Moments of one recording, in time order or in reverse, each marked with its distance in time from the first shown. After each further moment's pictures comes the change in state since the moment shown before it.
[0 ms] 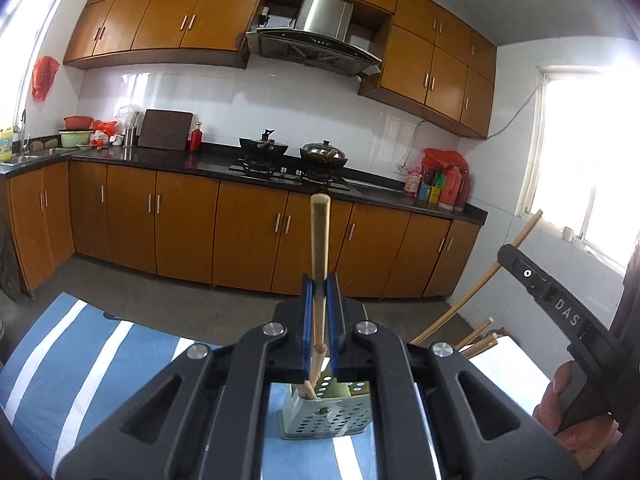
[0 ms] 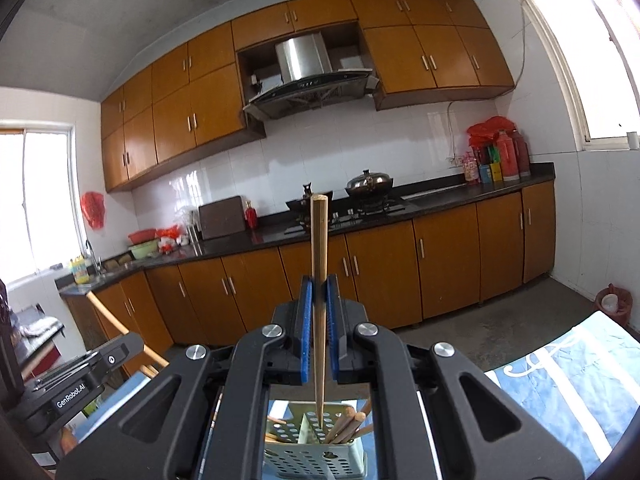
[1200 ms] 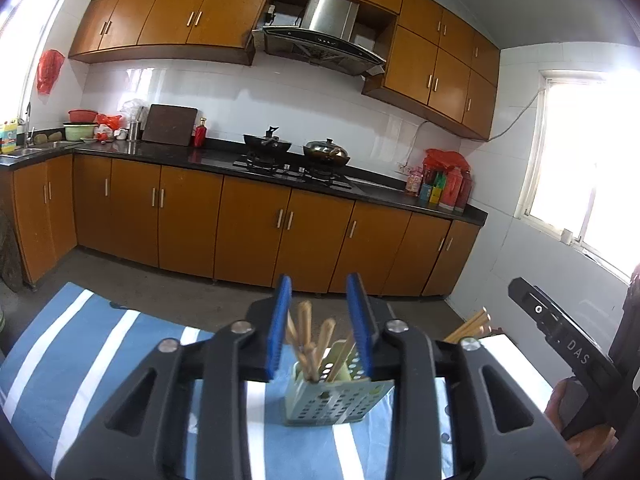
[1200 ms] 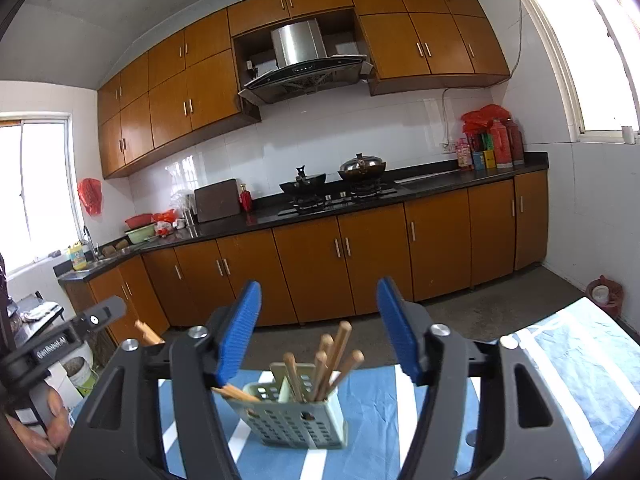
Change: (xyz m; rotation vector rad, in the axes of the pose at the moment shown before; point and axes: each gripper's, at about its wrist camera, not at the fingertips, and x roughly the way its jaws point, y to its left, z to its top) left arm -0.030 0.017 -0.006 -0.028 0.007 0.008; right arm -0.032 -0.019 -0.007 -0.007 0.056 -0.015
